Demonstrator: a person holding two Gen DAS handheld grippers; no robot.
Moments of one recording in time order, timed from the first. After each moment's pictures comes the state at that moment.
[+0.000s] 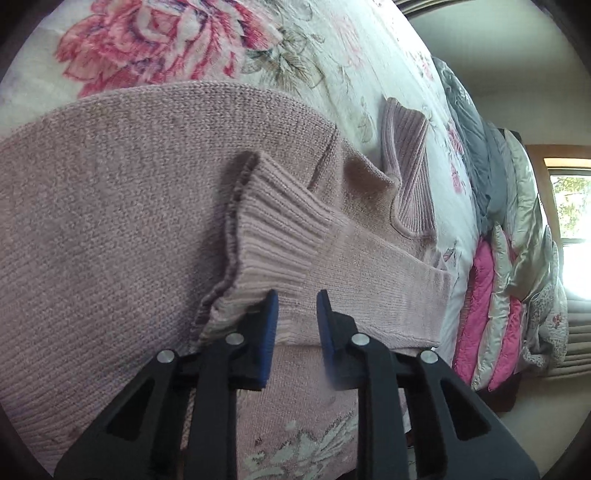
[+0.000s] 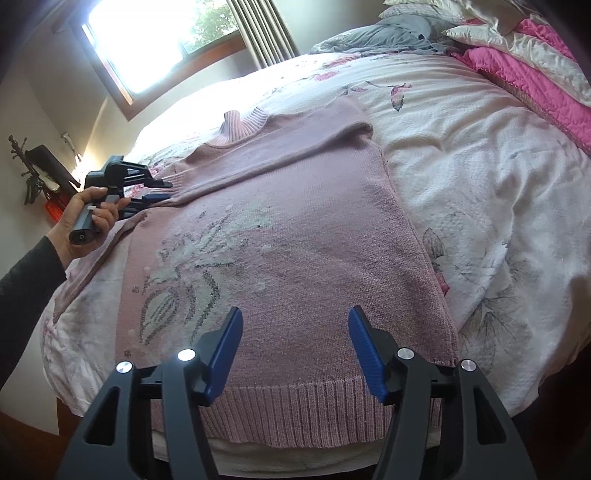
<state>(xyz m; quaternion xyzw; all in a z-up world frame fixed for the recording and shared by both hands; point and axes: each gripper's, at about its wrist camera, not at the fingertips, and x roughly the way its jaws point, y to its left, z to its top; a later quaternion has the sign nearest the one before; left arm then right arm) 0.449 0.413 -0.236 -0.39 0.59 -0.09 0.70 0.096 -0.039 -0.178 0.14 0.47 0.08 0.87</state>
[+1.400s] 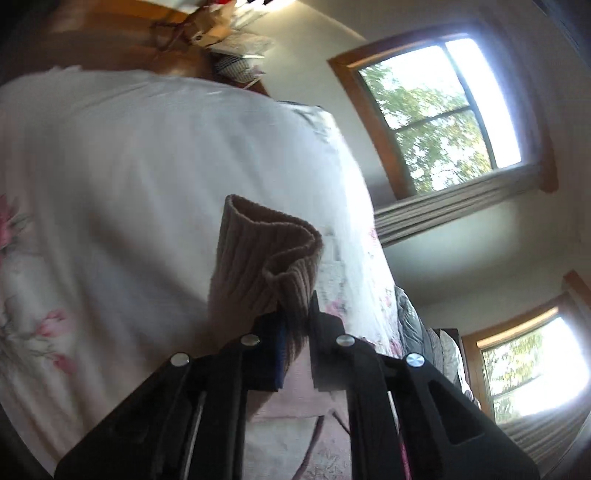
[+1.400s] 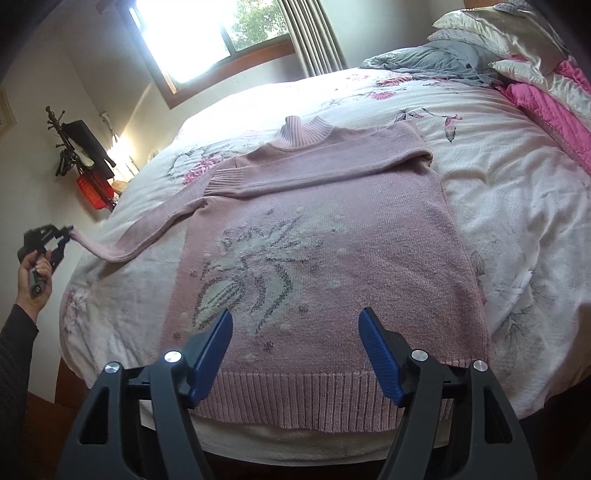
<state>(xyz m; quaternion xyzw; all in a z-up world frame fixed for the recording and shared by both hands) 0.139 0.693 -0.069 -0.53 0.24 0.06 0.81 0.069 0.011 -0.138 0.10 0.44 0.15 0.88</state>
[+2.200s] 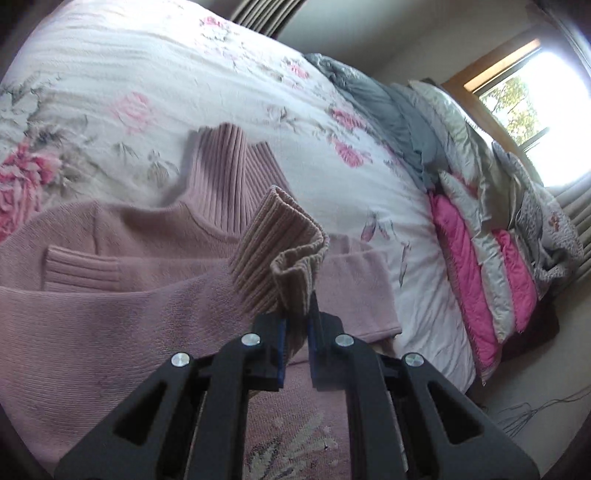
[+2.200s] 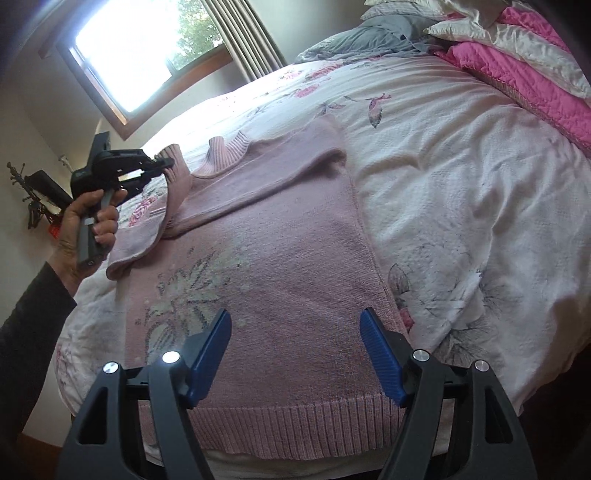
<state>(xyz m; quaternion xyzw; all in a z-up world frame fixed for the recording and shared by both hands) 0.444 0.266 -0.140 -0.24 0.50 -0.20 0.81 0.120 -0.092 -0.157 0.17 0.46 0.08 0.87</state>
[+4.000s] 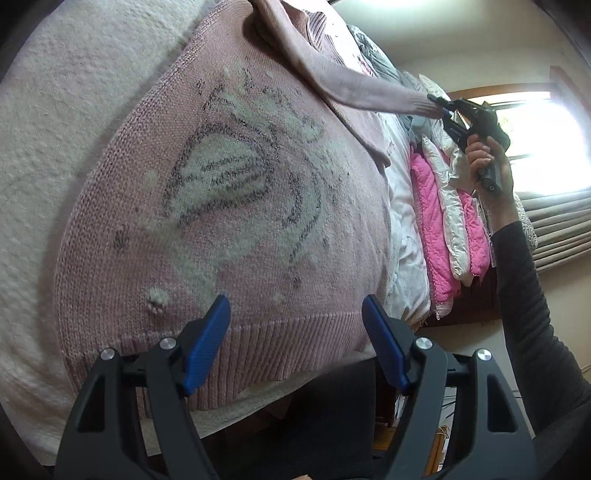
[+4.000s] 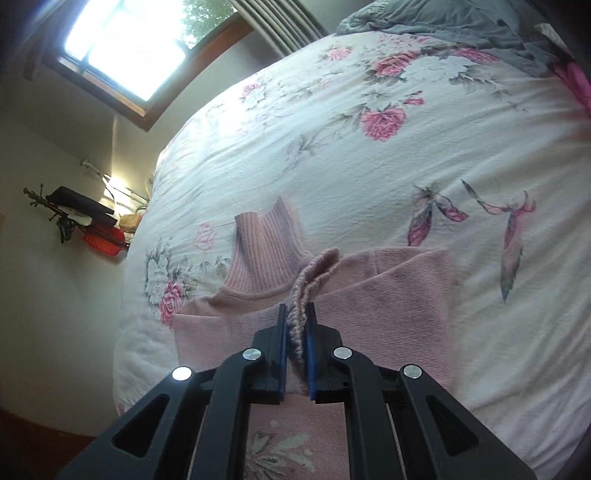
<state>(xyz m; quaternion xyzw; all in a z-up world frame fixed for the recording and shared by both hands) 0.115 0.314 -0.247 -0.40 0.52 -0.22 0.72 0.480 -0.081 -0.105 0.22 0.54 0.18 0.79</state>
